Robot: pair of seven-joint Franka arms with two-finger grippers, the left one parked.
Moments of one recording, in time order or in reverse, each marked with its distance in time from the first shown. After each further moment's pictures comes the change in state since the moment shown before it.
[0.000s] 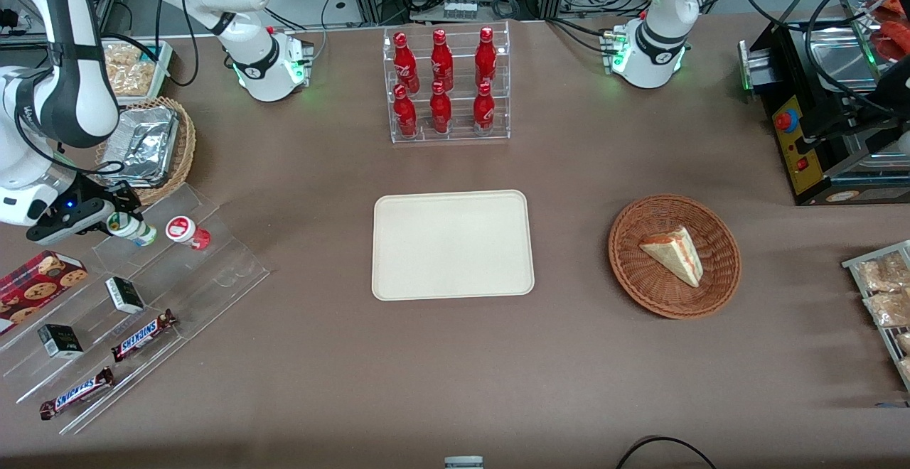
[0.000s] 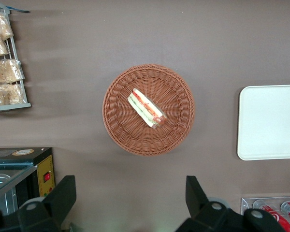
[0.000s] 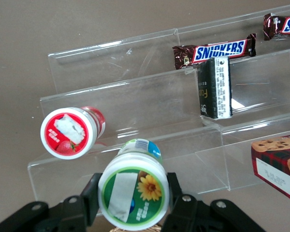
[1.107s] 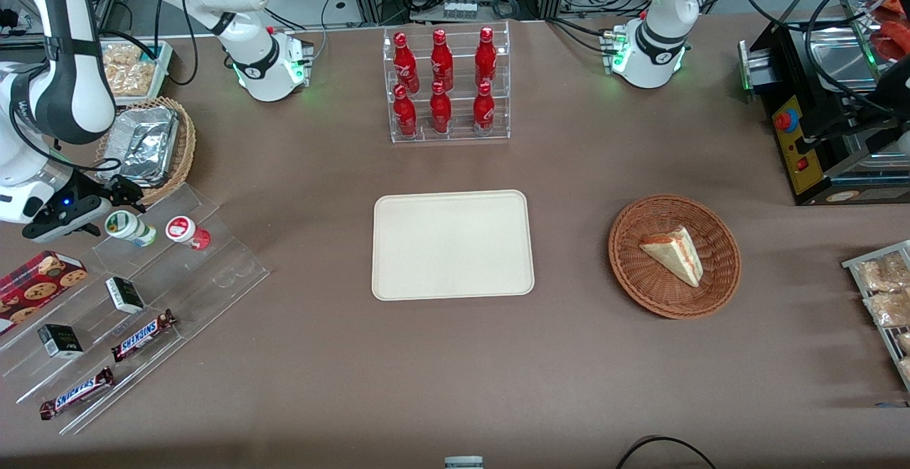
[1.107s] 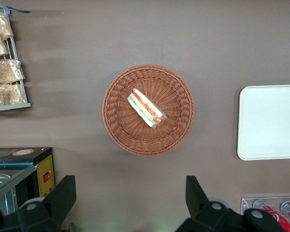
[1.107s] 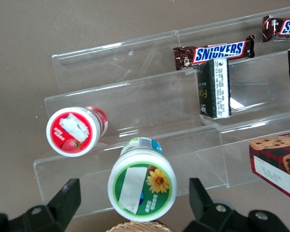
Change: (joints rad) arm 0.000 -0.013 0.001 0.004 0.000 -0.019 0.001
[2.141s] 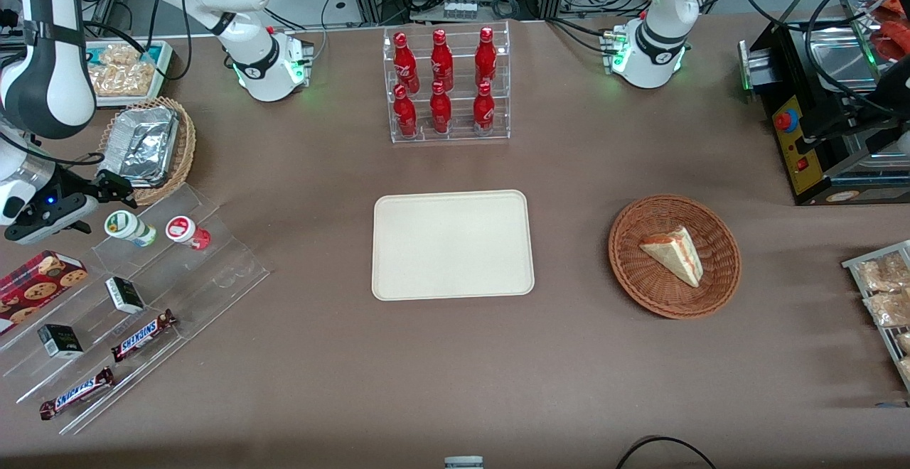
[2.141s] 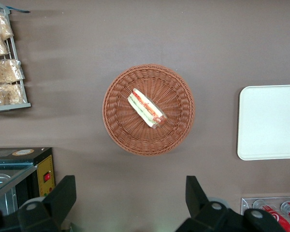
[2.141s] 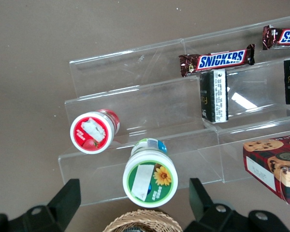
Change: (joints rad) arm 0.000 -0.002 0.023 0.110 0.000 -0.155 0.015
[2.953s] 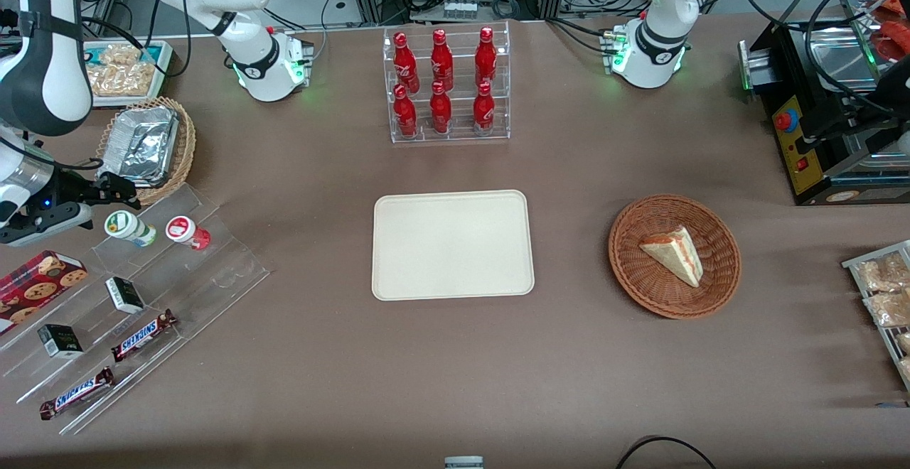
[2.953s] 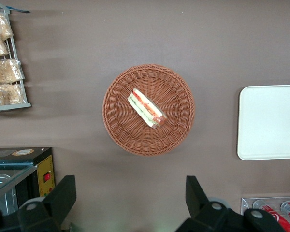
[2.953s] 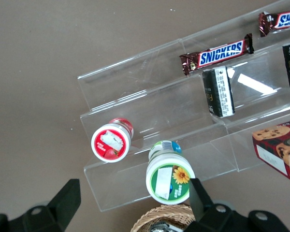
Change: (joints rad) arm 0.043 0.007 0.003 0.074 0.000 -0.109 0.176
